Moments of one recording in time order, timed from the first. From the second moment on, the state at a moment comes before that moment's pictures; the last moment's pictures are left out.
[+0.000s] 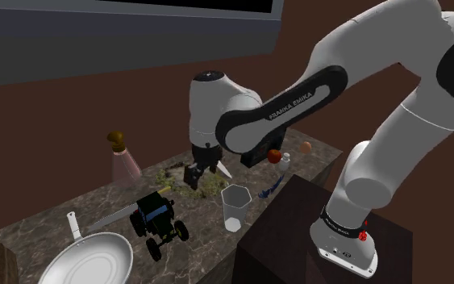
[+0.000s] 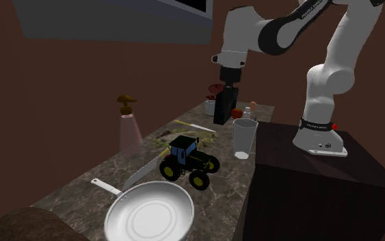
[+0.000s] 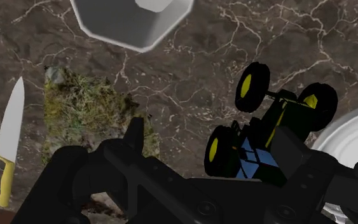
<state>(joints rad) 0.11 -0.22 0.51 -2.41 0.05 2.27 0.49</state>
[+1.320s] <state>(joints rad) 0.27 0.42 0.50 -2.08 -0.53 2.47 1.02</state>
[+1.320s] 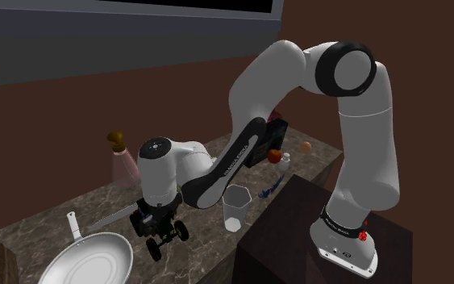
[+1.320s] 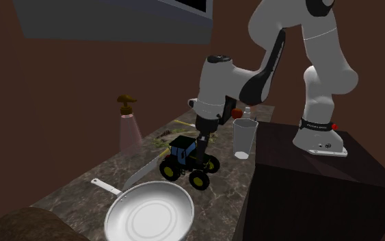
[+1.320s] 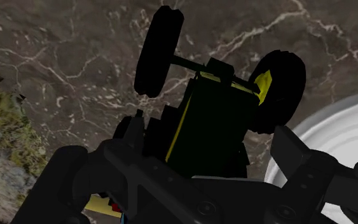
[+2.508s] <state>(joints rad) 0.25 0.38 0.52 -2.08 -0.49 2.44 0.99</state>
